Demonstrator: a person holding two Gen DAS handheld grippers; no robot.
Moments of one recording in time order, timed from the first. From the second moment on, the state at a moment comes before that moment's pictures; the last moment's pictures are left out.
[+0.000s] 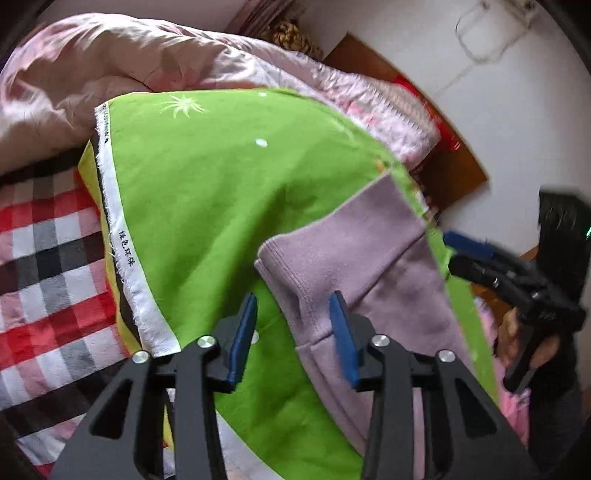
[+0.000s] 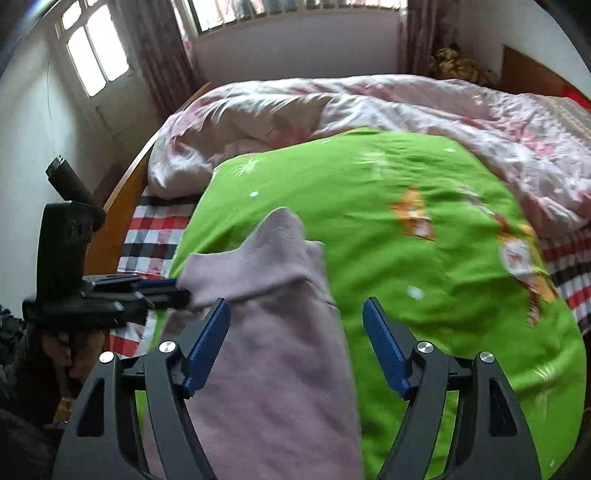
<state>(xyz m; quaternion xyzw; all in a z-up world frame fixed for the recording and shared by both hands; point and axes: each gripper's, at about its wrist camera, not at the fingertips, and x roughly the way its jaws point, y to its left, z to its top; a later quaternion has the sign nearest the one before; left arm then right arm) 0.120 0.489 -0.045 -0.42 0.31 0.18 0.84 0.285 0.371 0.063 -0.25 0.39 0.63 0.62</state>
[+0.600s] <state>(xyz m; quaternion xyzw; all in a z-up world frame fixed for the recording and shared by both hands) 0.123 0.448 -0.012 -0.32 0.31 0.28 0.85 0.281 0.321 0.031 -0.28 0.41 0.60 0.63</state>
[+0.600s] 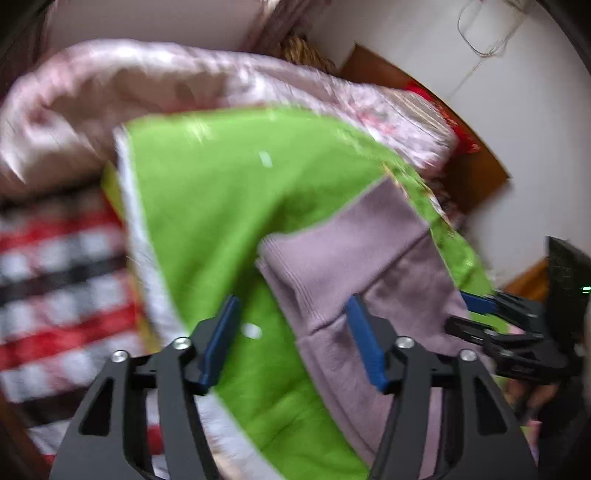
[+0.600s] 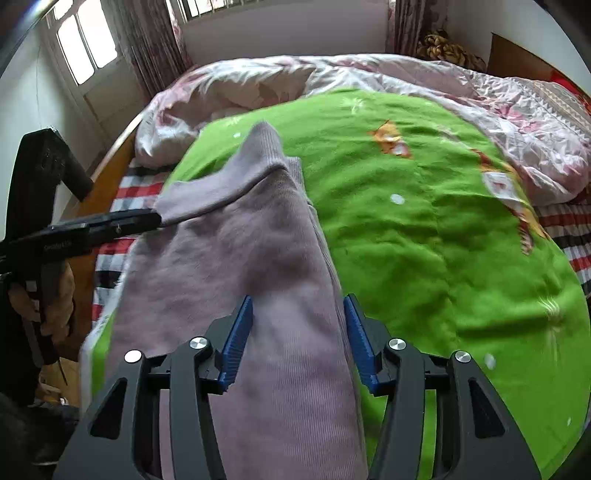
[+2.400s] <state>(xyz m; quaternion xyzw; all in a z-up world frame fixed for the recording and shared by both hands) 0.349 -0.108 -0.033 0.07 0.48 -0.25 0.84 0.132 -0.331 0.007 -0.01 0.50 0.13 0.85</state>
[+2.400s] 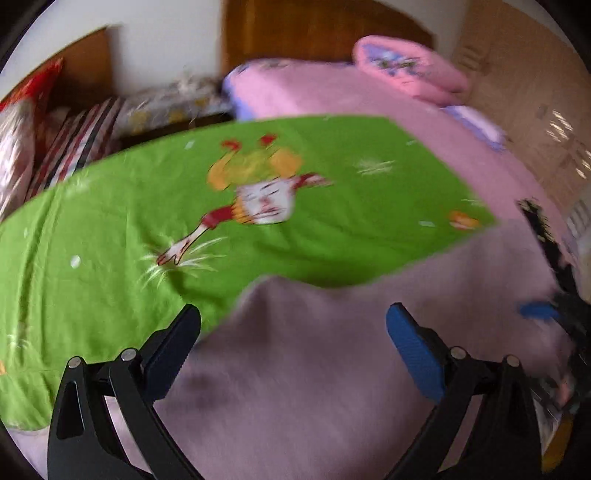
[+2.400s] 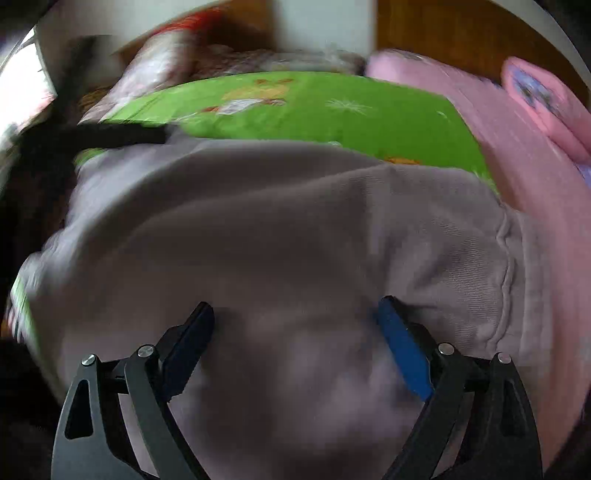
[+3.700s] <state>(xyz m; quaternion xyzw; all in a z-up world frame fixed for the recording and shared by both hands) 0.288 -0.218 -0.041 0.16 0.43 -0.31 0.83 0.032 -0.346 0.017 0.10 0.48 0.24 0.84</state>
